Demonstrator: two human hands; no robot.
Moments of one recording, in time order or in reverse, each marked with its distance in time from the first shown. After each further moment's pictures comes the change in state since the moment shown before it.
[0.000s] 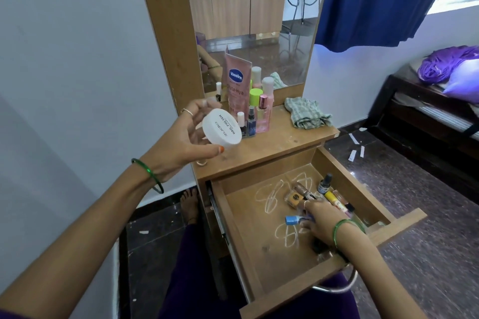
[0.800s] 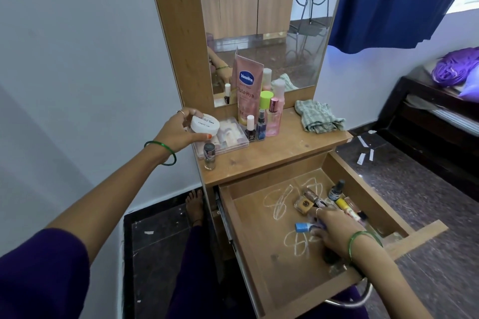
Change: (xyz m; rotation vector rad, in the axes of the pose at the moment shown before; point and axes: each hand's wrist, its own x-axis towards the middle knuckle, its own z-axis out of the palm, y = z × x) left_hand 0.058 -0.070 -0.077 0.494 0.323 -0.200; right_hand 0.004 -0.001 0.000 0.014 0.006 -0.007
